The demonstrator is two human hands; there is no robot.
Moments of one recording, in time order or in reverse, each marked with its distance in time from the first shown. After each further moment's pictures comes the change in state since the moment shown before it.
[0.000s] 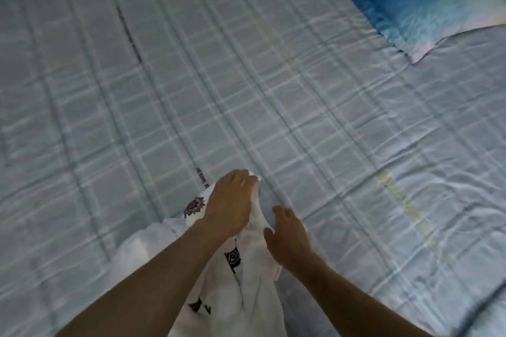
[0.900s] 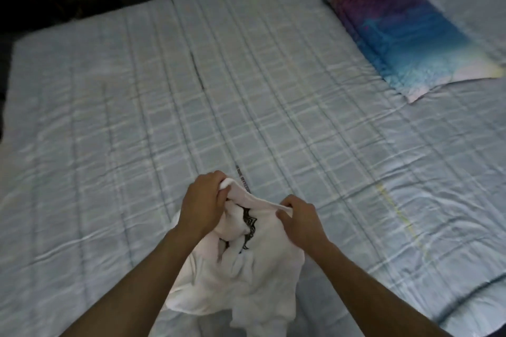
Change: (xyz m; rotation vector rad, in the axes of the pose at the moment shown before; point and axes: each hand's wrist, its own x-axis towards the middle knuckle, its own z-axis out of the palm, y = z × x) left_hand -0.179 -0.003 -0.113 -0.299 0.491 -0.171; right_hand -0.120 -0.053 -0.072 0.263 0.187 -0.299
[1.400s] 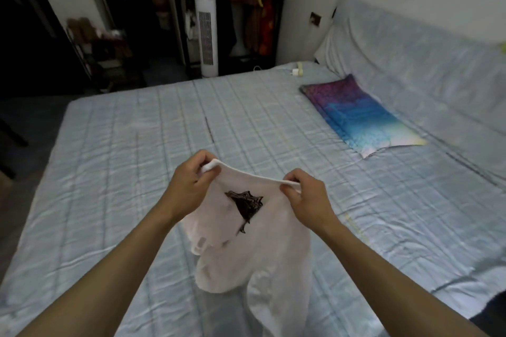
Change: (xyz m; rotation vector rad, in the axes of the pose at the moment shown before) left_hand -0.118 0.083 -0.184 -0.428 0.217 0.222; right_hand -0.160 -0.139 -0.112 0.061 0.323 -0.430
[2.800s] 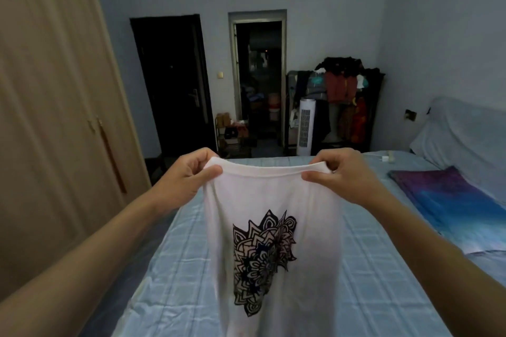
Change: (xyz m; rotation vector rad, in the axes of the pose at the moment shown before) left_hand -0.223 0.240 -0.177 0.028 0.181 0.097; right_hand -0.091 -0.223 -0.133 0.178 -0.206 -0.672
